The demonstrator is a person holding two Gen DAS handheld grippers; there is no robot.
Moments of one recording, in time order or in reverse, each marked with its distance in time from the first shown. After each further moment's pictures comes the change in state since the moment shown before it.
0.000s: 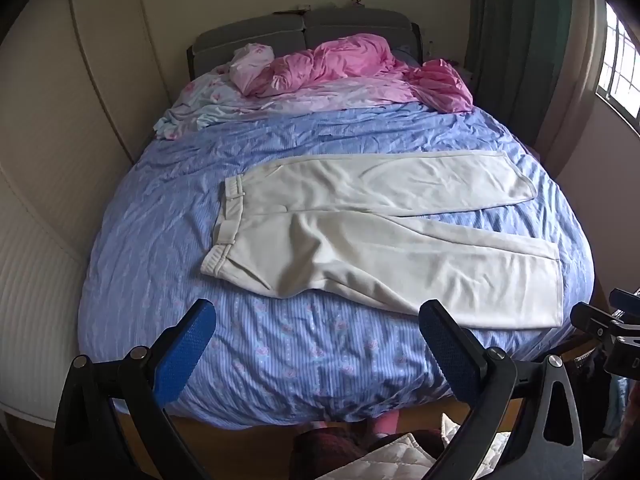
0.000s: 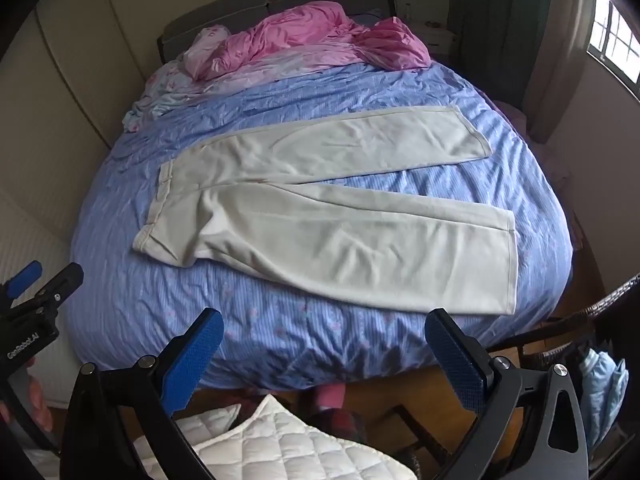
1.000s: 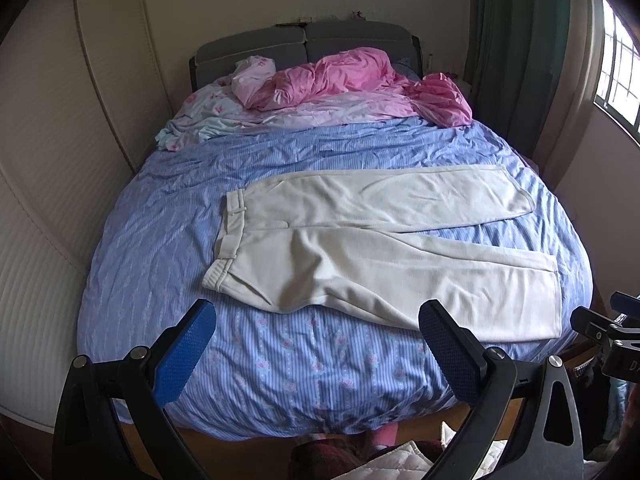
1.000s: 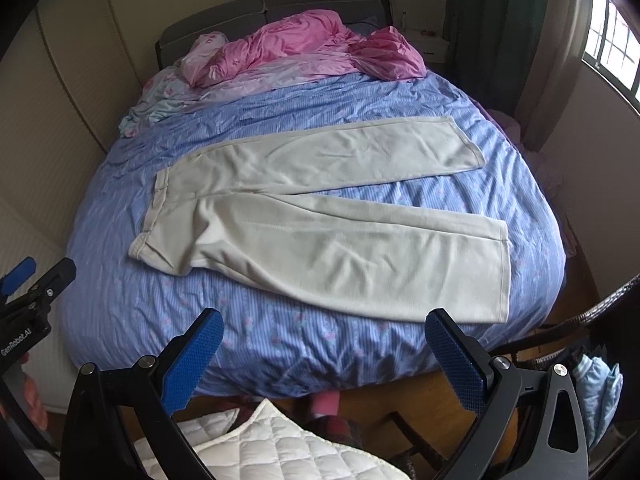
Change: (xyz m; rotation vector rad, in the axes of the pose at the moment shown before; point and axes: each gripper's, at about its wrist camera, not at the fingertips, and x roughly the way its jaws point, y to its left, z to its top) left arm -0.005 0.003 0.009 -0.012 -0.048 -0.002; right arm -0.012 -0.001 0.018 0.006 -0.025 -0.023
